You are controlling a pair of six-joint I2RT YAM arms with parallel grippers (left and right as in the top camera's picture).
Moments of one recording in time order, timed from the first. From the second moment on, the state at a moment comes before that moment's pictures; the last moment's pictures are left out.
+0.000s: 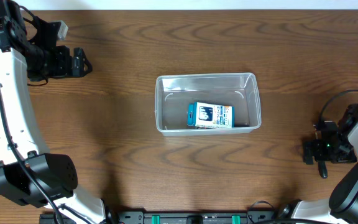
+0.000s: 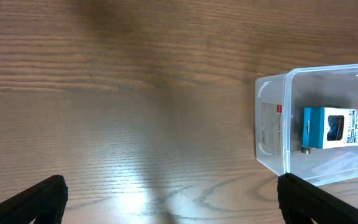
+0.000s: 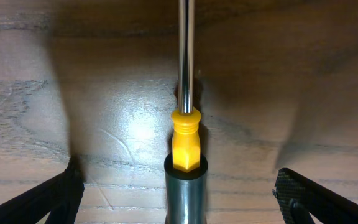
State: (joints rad) left arm 0.30 1.83 2.02 -1.51 0.35 0.28; right arm -0.57 1.65 0.84 -0.81 0.11 -0.55
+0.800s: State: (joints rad) left arm 0.30 1.83 2.02 -1.51 0.35 0.28; right arm -0.57 1.65 0.84 -0.81 0.12 -0.56
